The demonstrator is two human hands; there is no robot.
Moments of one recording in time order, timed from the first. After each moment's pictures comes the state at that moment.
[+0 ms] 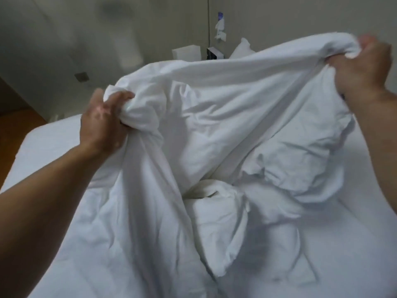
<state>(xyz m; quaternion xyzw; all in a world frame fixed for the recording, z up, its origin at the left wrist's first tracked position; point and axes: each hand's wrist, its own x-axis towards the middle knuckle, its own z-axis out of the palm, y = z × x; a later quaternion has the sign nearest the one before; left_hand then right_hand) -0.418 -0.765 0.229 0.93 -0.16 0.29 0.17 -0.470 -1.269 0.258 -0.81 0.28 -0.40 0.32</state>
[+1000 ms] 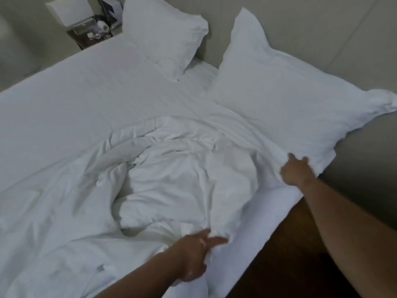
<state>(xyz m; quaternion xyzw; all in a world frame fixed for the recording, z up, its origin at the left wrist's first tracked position) -0.689 -0.958 -0.043 0.72 -0.54 -0.43 0.07 -0.777 -1.338 -0.070 -0.77 0.59 0.11 0.23</state>
